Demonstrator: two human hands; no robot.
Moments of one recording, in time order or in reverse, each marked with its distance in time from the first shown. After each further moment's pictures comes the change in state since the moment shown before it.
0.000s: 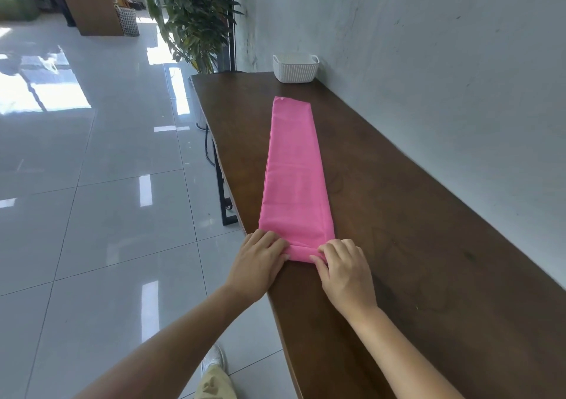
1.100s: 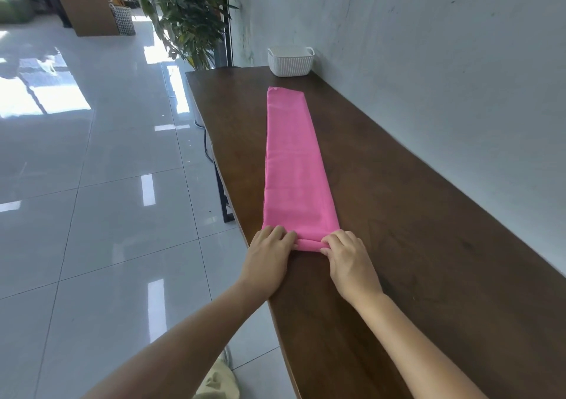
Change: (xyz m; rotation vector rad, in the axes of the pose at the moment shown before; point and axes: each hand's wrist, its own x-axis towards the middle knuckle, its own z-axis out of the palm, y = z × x) left_hand 0.016 0.030 0.012 0.033 -0.034 -0.073; right_hand 0.010 0.014 -0.012 0.143 -0.195 0.125
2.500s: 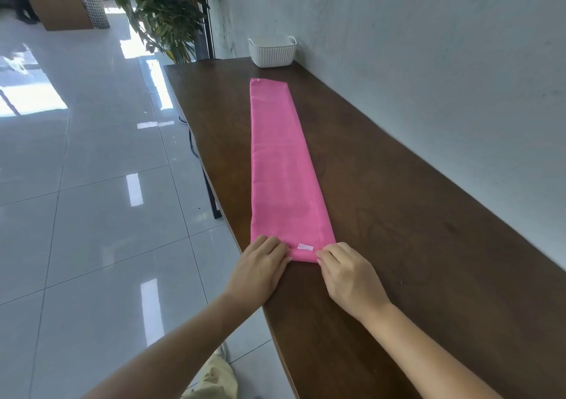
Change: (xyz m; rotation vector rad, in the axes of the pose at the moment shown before) left_hand -0.027 0.007 -0.003 -0.103 -0.003 0.137; right_hand -0.044 0.013 -0.013 -0.051 0.019 -0.245
